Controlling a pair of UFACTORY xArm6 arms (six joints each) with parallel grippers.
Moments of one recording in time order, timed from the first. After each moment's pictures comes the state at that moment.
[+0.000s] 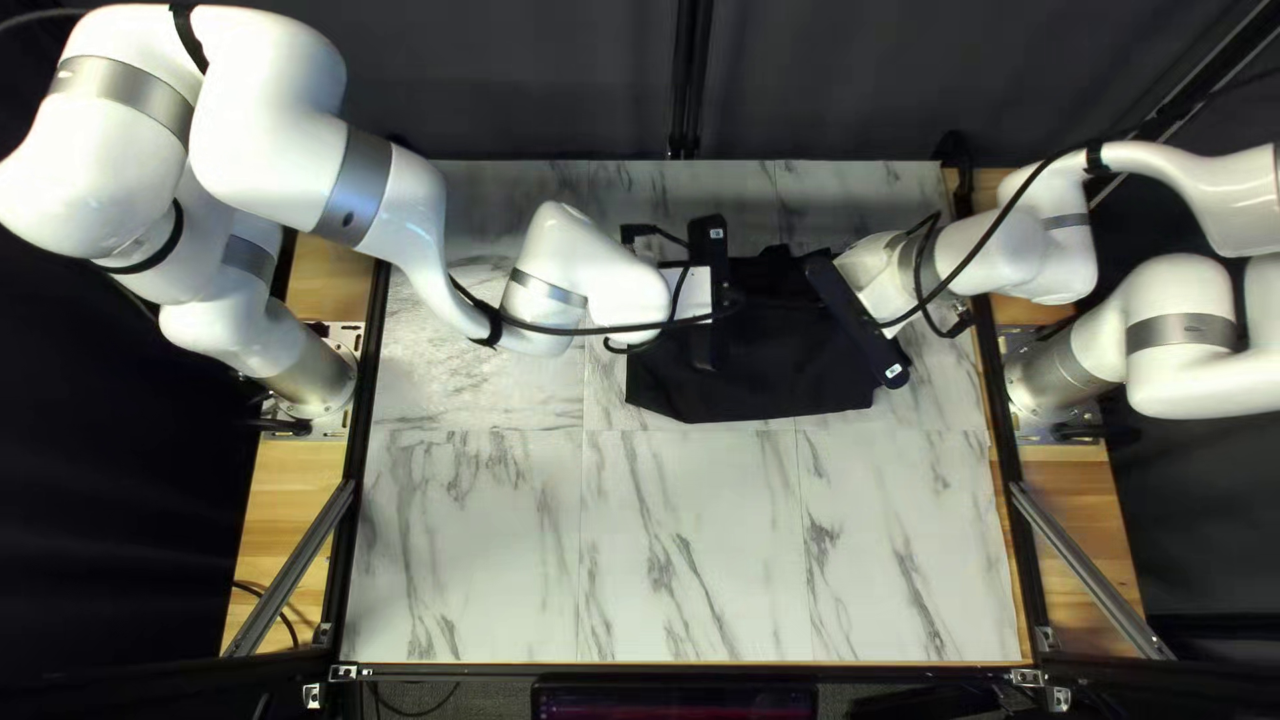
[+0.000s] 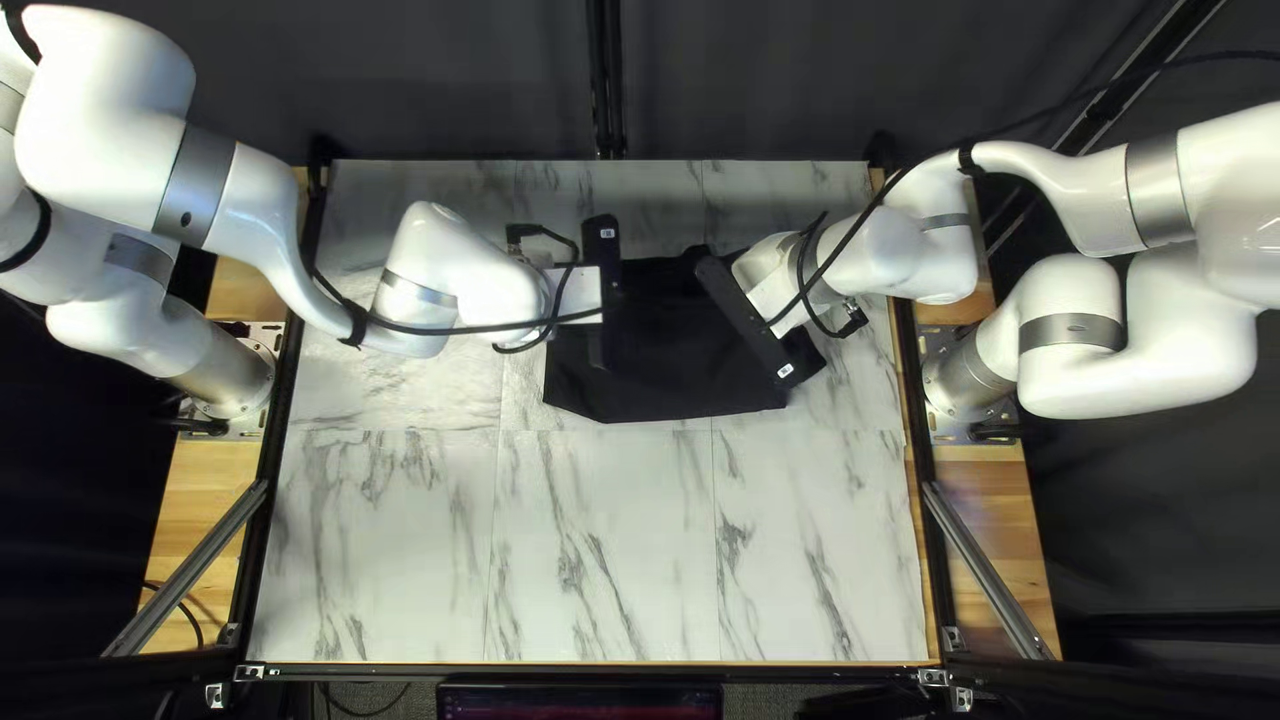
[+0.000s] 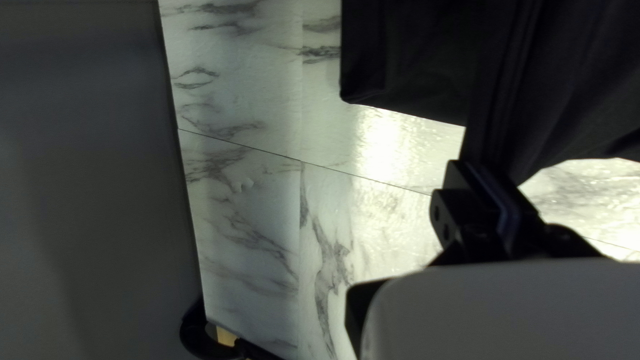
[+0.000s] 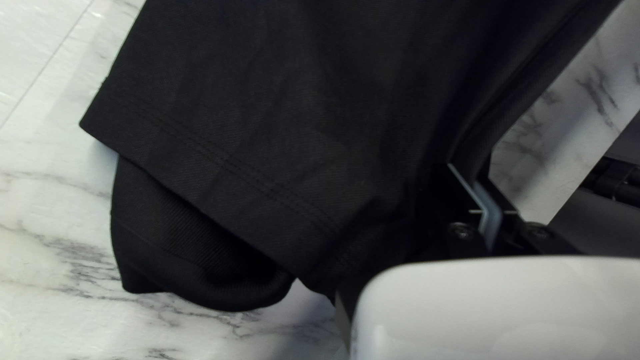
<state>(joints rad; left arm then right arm) -0.02 0.11 -0.98 0.58 0.97 -0.45 -0.20 -0.56 -0.18 -0.46 0.35 -0.58</state>
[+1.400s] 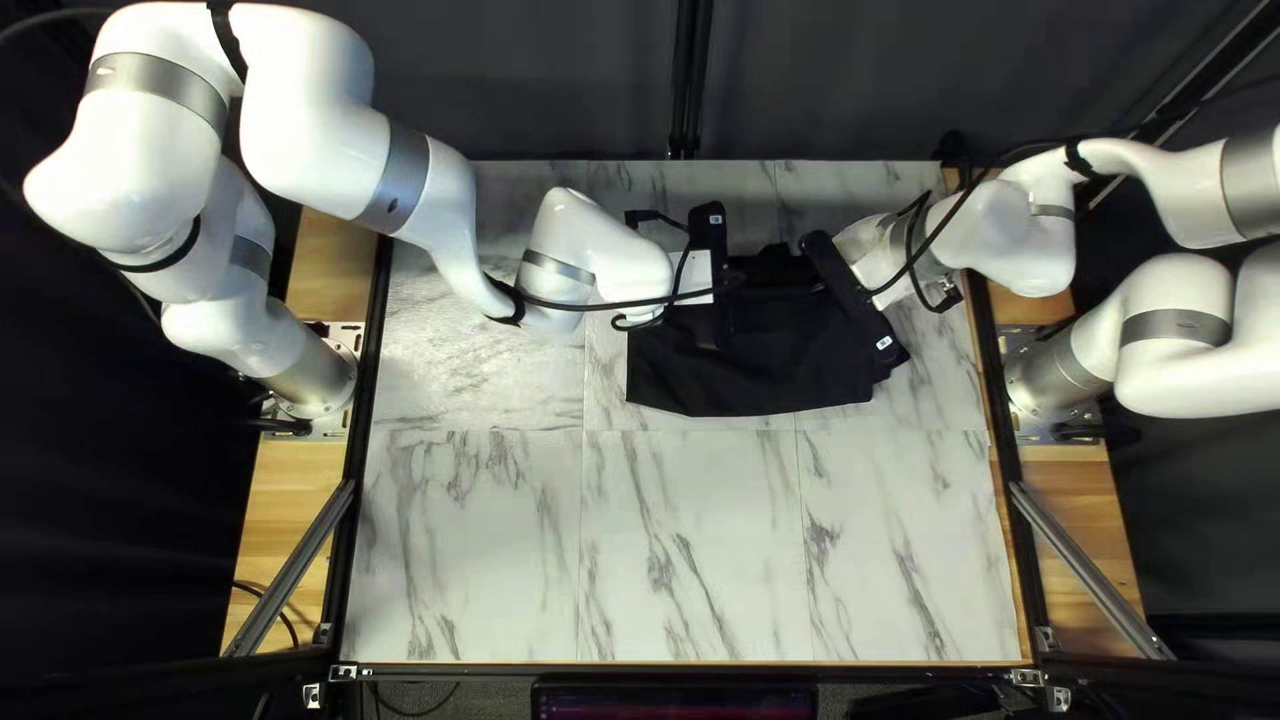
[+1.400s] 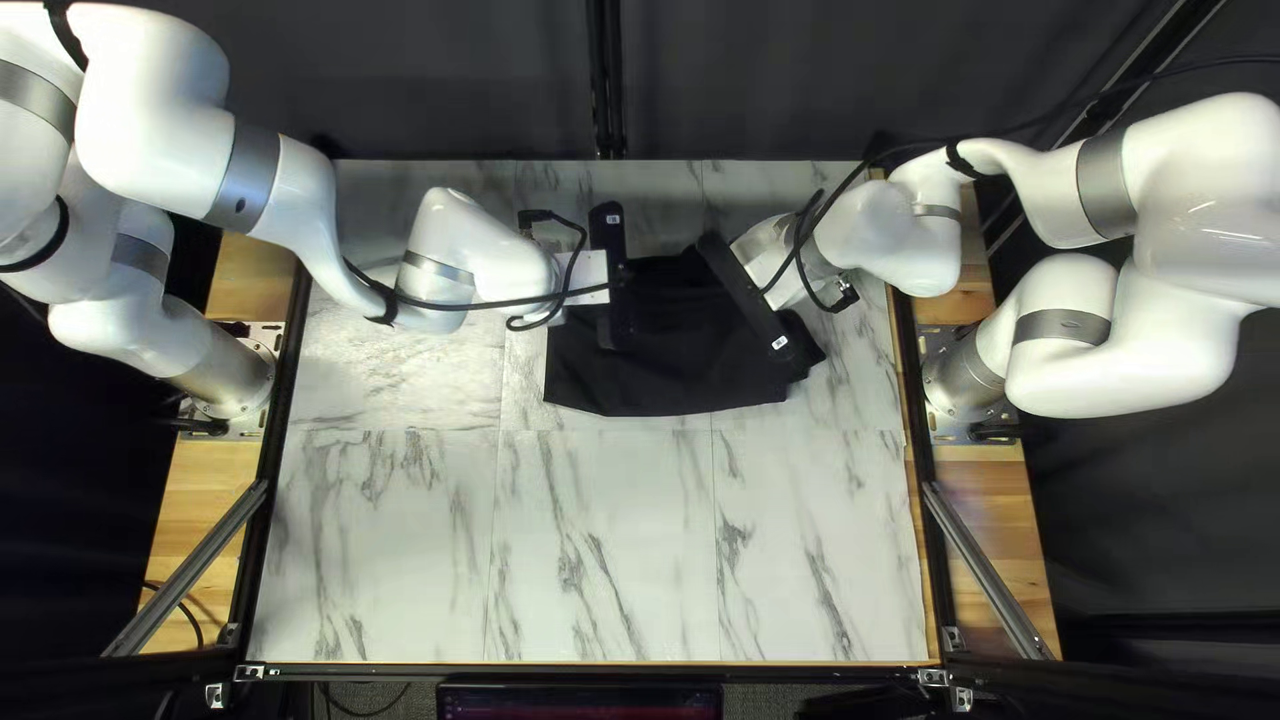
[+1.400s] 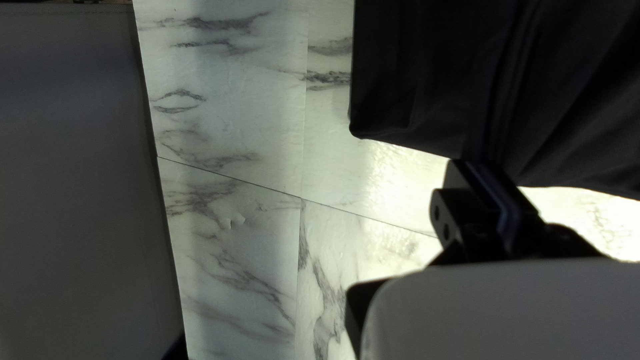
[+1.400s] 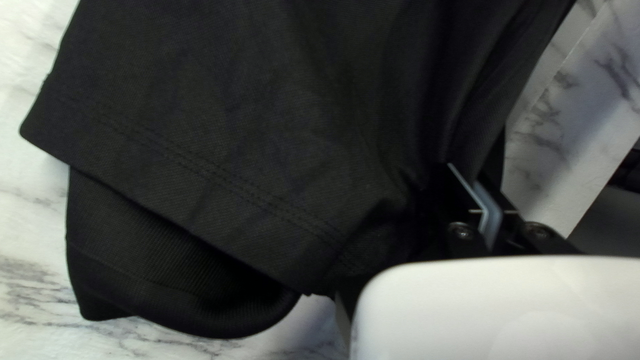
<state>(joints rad) 0.08 0.18 -0.96 0.59 0.81 -0.44 -0.34 -0.43 -0.15 -0.27 0.14 -0.82</state>
